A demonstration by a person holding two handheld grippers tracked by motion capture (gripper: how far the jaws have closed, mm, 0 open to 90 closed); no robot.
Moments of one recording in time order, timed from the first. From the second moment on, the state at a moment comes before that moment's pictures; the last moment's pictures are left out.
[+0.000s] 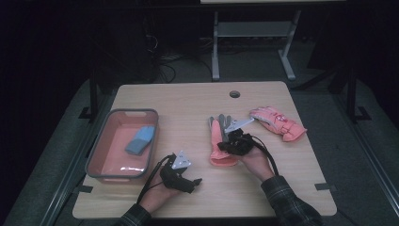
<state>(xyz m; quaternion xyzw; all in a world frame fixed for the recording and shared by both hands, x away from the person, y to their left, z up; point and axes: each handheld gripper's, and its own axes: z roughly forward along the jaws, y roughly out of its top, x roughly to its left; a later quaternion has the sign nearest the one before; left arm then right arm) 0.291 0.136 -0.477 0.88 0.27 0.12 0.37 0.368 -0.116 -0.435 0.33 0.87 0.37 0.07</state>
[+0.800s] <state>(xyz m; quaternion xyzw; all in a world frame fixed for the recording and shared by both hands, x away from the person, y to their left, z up) 0.289 0.136 -0.478 0.88 0.27 0.12 0.37 0.329 -0.176 -0.431 0.34 0.87 0.36 0.05</state>
